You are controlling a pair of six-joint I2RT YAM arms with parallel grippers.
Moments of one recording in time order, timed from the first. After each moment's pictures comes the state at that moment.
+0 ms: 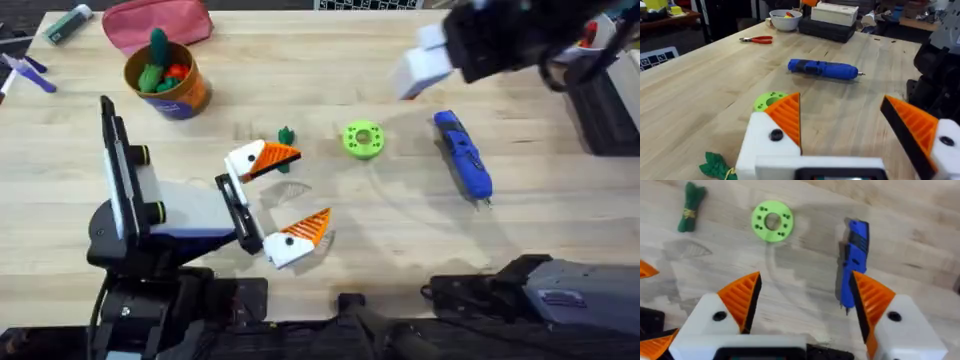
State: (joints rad) left arm -0.08 0.01 0.01 -0.11 1.04 0.03; right arm 0.53 1.45 1.69 -1.47 0.16 0.23
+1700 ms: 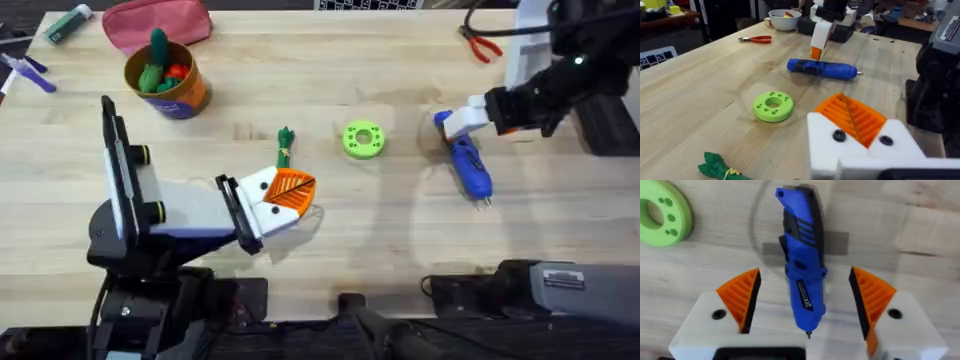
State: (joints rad) left arm -0.08 0.01 0.01 -0.11 1.04 0.03; right arm -0.10 1.47 1.10 -1.02 -0.08 -0.20
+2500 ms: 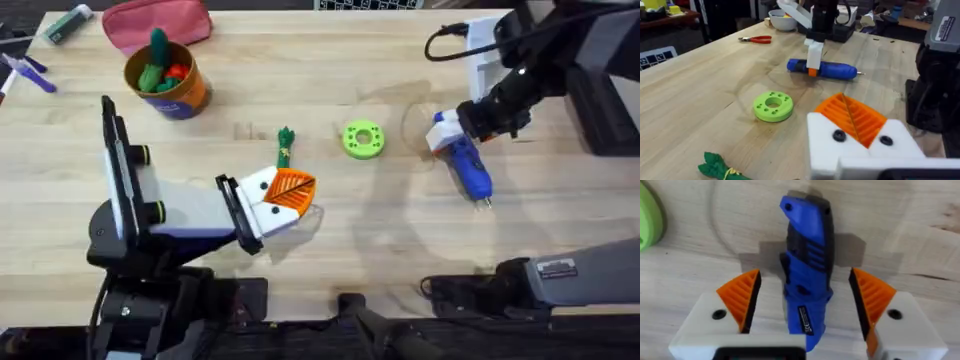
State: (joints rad) left arm -0.08 0.01 0.01 -0.11 1.04 0.03; right arm -0.01 1.64 1.10 -0.97 0.01 -0.21
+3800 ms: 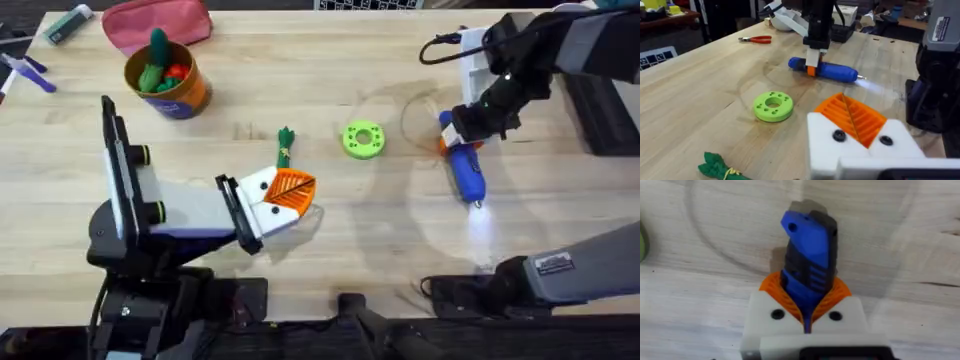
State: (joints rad) left arm -0.08 0.01 0.01 -0.11 1.04 0.03; right arm -0.01 1.72 1.10 -0.93 0.02 -0.19
